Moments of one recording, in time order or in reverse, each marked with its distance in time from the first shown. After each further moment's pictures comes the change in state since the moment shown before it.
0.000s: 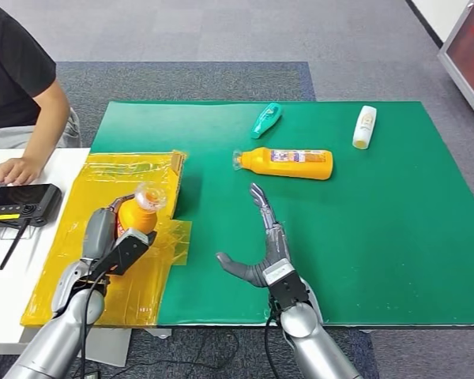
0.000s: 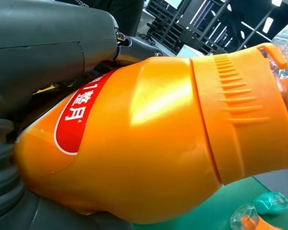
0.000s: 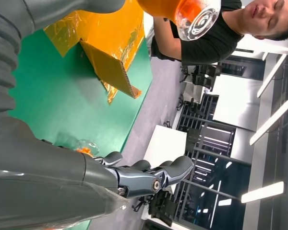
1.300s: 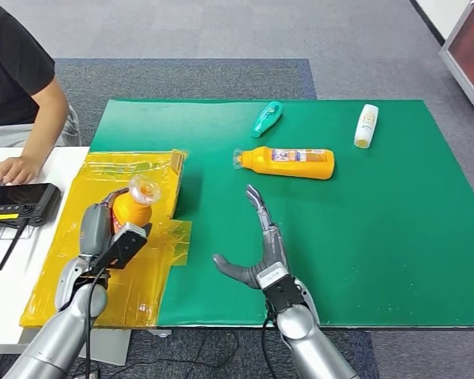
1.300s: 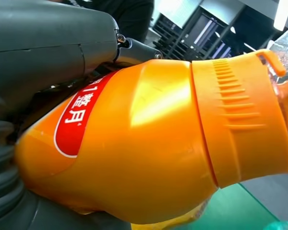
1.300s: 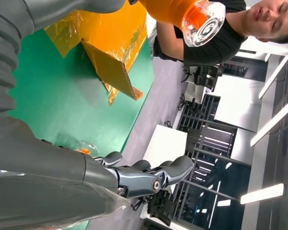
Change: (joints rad) left arm -0.043 -0.031 0.018 0.094 0.002 0.103 -0.053; right arm -0.004 0.005 0.018 0.017 0.016 -0.027 -0.012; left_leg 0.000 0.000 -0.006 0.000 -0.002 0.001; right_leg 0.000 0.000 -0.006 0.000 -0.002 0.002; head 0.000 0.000
